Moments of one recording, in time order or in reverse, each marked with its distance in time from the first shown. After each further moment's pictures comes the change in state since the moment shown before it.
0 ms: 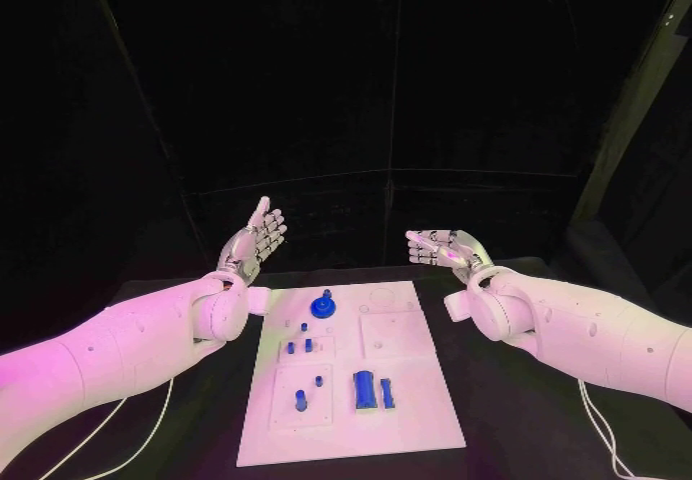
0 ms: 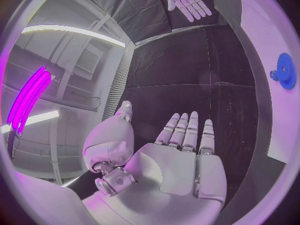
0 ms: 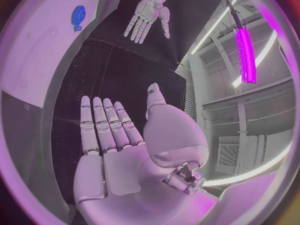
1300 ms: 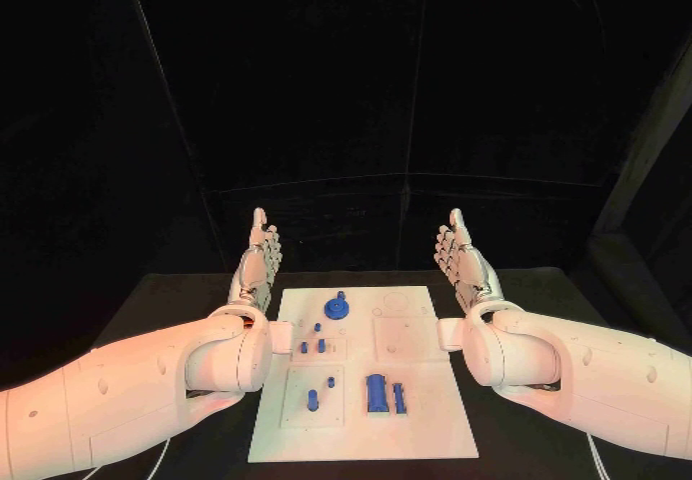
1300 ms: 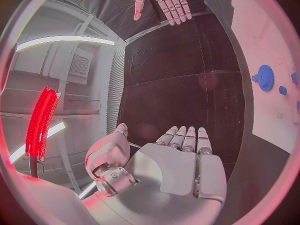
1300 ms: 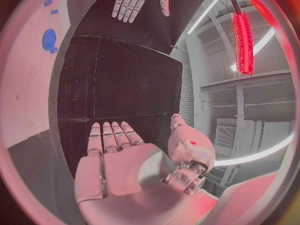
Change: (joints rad) left arm -0.091 -0.182 0.096 0.554 -0.110 -0.547 -0.031; left_hand -0.360 -0.001 -0.001 -0.001 0.000 -0.251 -0.010 0.000 0.000 -0.252 -0.010 0.000 -0.001 -0.237 -0.009 -0.029 -0.001 0.000 -0.128 -0.096 0.000 -0.013; right arm -0.075 -0.160 0.052 0.478 0.228 -0.421 0.120; right_hand -0.848 -0.105 0.196 -0.031 -0.114 -0.516 -0.178 -0.023 -0.027 -0.592 -0.163 -0.025 -0.028 -0.587 -0.153 -0.023 -0.027 -0.139 -0.524 -0.229 -0.022 -0.205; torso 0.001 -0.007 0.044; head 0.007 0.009
